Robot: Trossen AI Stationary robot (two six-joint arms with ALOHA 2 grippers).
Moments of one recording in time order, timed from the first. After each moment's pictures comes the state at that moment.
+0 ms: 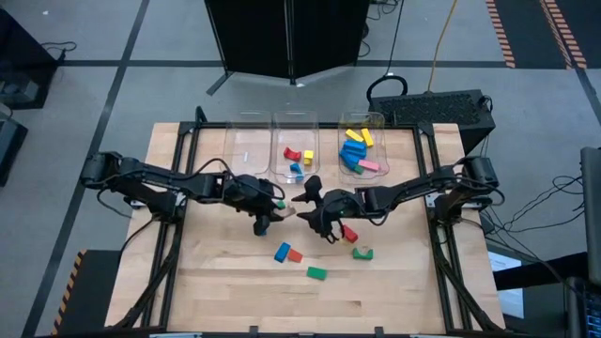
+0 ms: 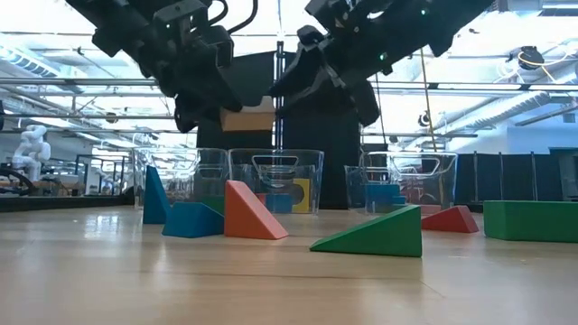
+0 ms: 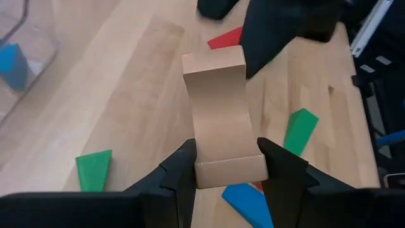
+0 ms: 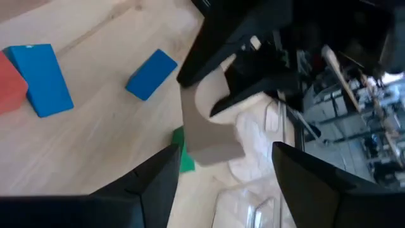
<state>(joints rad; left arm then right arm) -0.01 1.33 0.70 -0.02 0.14 -0.44 0.11 1.69 0.97 0.26 0.24 -0.75</state>
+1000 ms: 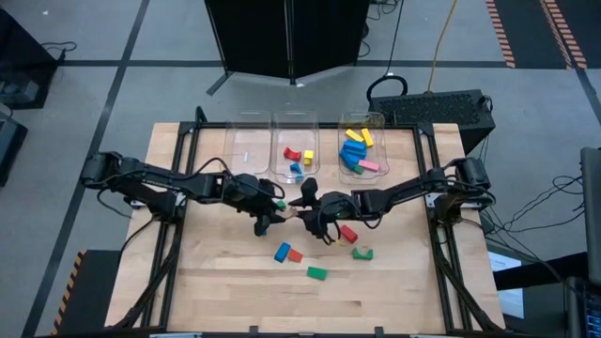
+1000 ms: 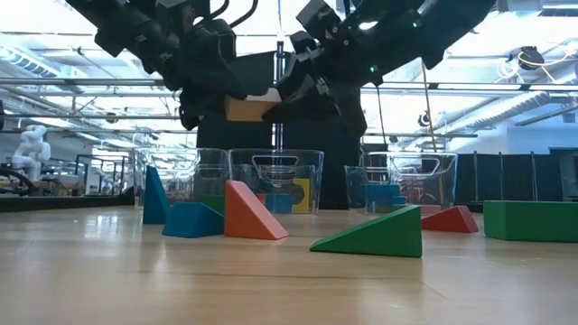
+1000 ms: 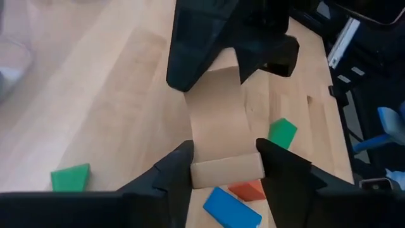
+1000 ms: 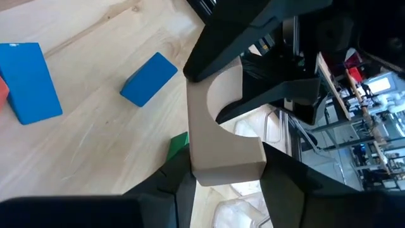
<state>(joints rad) -0.01 1.33 0.70 0.04 0.17 -0.46 0.11 1.75 0.97 0.36 0.25 -0.78</state>
